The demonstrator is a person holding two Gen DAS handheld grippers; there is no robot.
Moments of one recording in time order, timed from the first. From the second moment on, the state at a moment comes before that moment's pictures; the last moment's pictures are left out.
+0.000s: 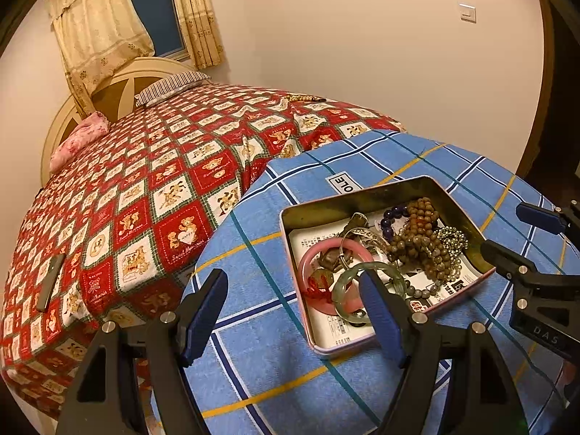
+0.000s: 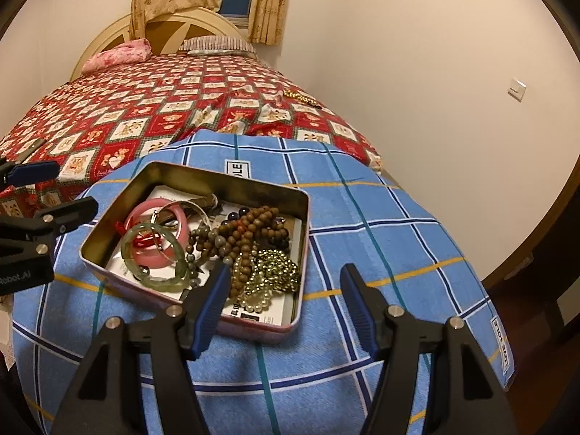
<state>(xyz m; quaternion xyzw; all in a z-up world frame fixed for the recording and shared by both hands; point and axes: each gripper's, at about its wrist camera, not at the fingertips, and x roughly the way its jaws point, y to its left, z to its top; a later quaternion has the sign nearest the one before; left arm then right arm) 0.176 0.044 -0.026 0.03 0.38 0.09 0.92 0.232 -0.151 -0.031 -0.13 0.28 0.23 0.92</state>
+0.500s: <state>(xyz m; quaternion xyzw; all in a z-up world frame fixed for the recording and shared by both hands) 0.169 0.036 -0.024 0.04 0.38 0.08 0.92 0.225 -0.159 -0.026 -0.12 0.27 0.23 0.93</state>
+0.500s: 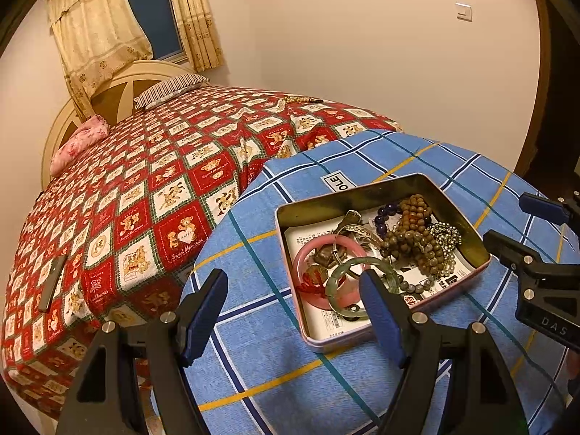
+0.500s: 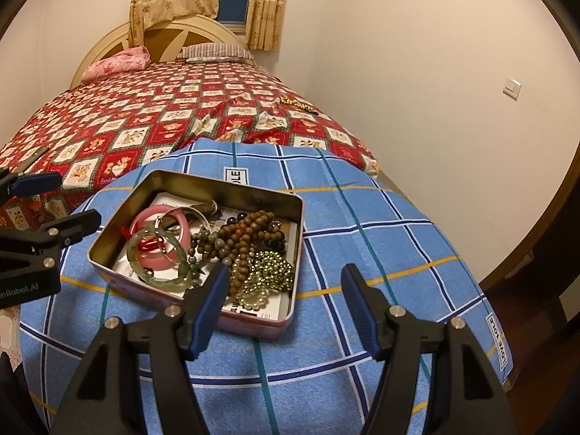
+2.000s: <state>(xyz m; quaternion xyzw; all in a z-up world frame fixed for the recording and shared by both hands) 0.172 0.035 -0.016 0.04 0.36 0.10 0.93 0.228 -0.161 -0.023 -0.12 0.26 0.23 0.93</state>
